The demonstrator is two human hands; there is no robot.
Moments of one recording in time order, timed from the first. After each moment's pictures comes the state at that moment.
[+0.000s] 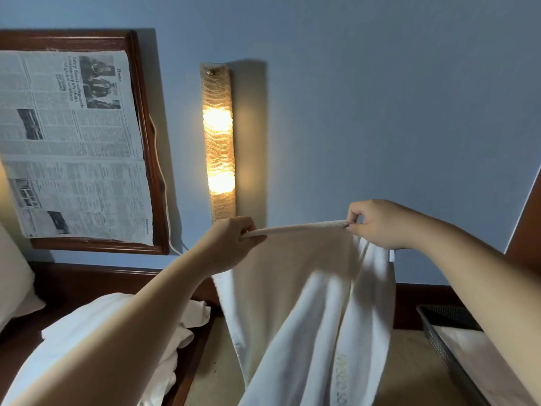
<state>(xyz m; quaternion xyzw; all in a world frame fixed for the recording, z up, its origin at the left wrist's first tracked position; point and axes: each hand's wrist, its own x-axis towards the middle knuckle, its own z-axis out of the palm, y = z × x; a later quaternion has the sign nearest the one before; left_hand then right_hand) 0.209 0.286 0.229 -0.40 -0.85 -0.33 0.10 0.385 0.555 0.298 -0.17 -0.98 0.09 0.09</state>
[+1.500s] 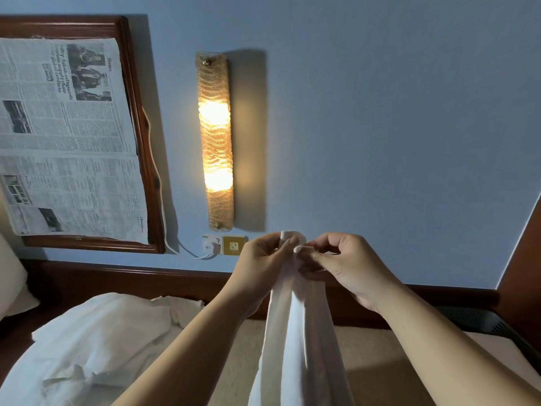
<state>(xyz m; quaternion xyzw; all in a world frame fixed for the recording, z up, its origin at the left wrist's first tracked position) 0.259 0.342 0.191 -0.34 -0.59 -0.72 -0.13 0.363 0.489 0.218 -0.09 -0.73 0.65 0.20</state>
